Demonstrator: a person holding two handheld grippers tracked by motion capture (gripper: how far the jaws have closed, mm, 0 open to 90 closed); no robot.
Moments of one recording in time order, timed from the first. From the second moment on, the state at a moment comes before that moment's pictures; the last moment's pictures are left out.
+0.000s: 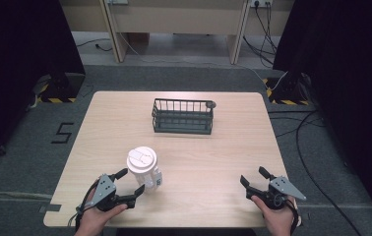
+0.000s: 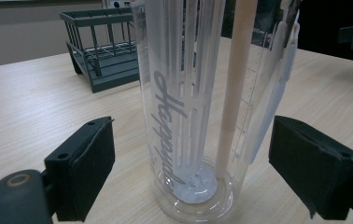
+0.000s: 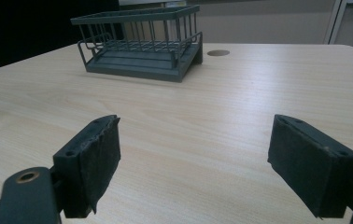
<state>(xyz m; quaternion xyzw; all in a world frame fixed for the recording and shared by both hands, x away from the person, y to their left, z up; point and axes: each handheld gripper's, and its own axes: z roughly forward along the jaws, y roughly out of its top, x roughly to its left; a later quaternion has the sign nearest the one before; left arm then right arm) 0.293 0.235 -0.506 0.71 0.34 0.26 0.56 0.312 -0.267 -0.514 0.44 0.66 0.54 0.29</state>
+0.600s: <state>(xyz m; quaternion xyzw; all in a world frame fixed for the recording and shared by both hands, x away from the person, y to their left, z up) 0.310 0.222 -0.509 0.72 0.32 0.25 0.56 0.313 -0.267 -0.514 0.44 0.66 0.54 0.28</state>
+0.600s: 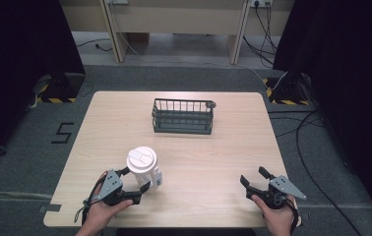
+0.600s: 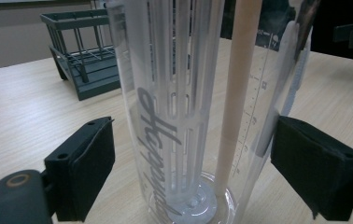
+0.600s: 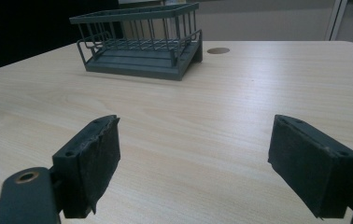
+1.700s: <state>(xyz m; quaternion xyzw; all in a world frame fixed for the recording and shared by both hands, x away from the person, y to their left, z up) 0.320 0.212 -0.506 0.71 0.31 0.26 0.57 0.315 -0.269 -0.514 0.45 0.66 0.54 0.27</state>
